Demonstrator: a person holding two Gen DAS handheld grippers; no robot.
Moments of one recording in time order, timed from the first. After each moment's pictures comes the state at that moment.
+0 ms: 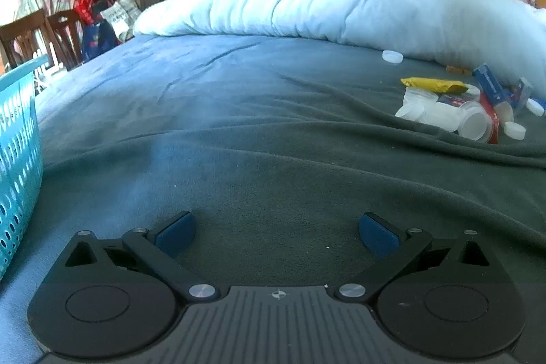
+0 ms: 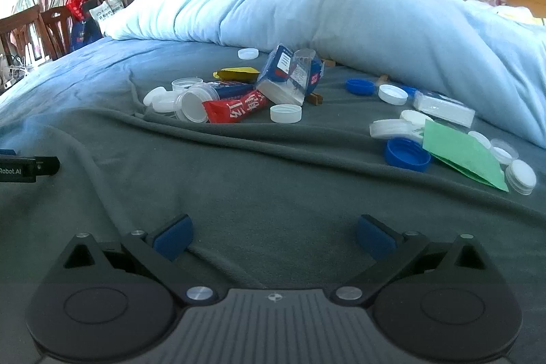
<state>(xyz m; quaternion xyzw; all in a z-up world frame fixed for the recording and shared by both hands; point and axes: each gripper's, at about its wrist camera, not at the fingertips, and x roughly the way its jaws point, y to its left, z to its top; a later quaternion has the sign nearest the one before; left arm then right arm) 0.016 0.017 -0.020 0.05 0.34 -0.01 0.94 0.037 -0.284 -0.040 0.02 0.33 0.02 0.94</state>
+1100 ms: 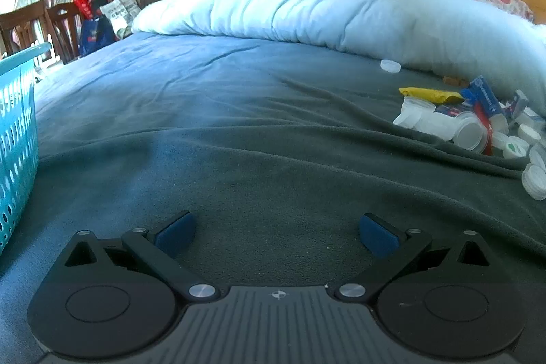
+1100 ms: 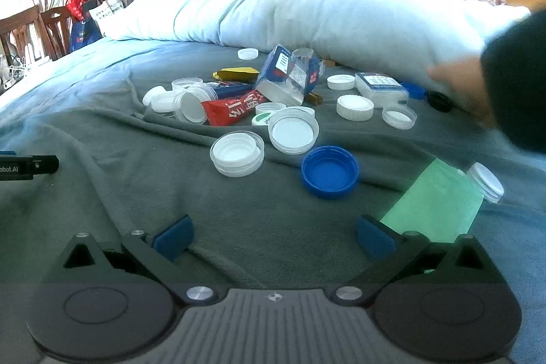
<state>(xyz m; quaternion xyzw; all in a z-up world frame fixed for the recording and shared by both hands) 0.021 0.016 -0.021 0.02 0.33 -0.01 0.94 0.032 -0.278 -0.052 0.01 0.33 0.02 0.94</state>
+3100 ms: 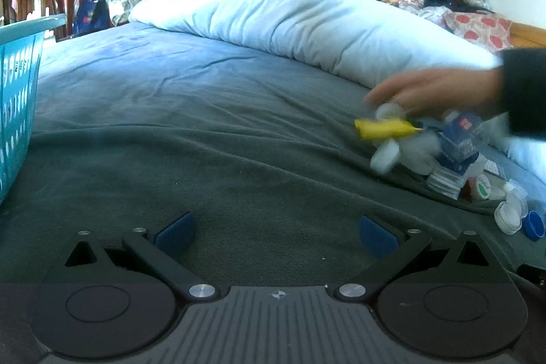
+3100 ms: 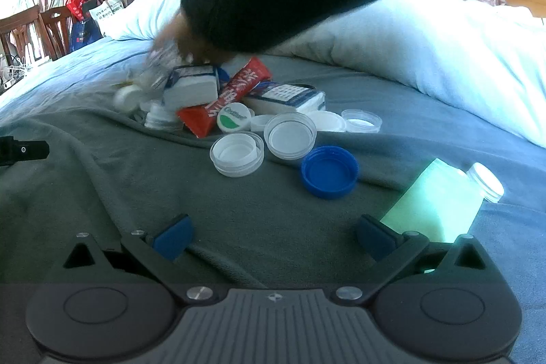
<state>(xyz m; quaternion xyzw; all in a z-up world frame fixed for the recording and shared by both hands) 0.021 0.039 -0.023 -0.06 0.31 -0.05 0.95 0.032 -0.279 -0.053 0.01 0.33 0.02 0.94</state>
